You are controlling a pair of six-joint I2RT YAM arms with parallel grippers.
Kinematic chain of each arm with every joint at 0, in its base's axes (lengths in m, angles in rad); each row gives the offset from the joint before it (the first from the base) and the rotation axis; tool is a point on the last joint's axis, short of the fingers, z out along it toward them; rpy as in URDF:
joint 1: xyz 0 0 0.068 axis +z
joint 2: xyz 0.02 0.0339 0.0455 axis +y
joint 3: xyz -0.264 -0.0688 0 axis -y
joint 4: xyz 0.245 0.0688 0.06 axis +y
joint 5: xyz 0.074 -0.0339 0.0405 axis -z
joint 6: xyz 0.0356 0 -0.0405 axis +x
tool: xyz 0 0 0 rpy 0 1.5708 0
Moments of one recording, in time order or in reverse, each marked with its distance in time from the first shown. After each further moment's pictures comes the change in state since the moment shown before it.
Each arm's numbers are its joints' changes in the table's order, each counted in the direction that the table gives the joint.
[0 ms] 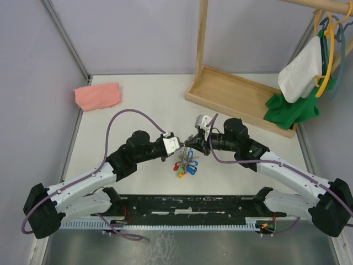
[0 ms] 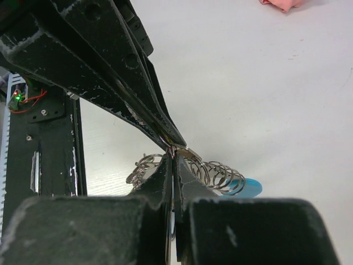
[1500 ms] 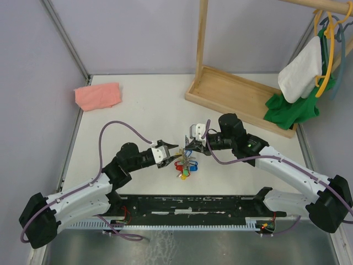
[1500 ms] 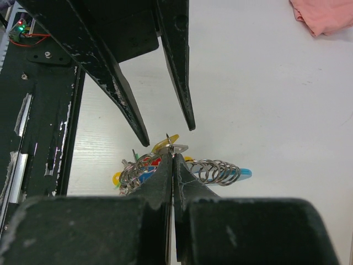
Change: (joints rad) left arm 0.018 -0.151 -0.257 -0.304 0.060 -0.084; right arm 0.005 0.046 0.093 0.203 -0.133 -0.349
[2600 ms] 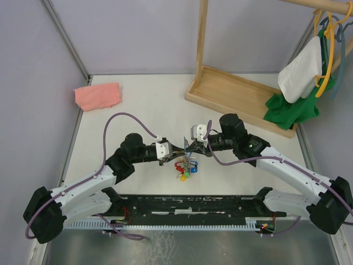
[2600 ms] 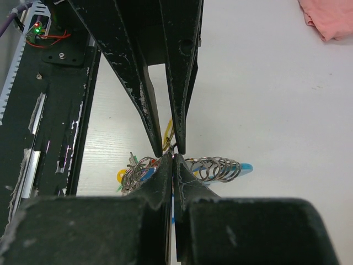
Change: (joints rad) left arm 0.075 0.132 0.116 0.070 0.259 0.023; right arm -0.005 -0.008 0.000 0.021 -0.046 -0.002
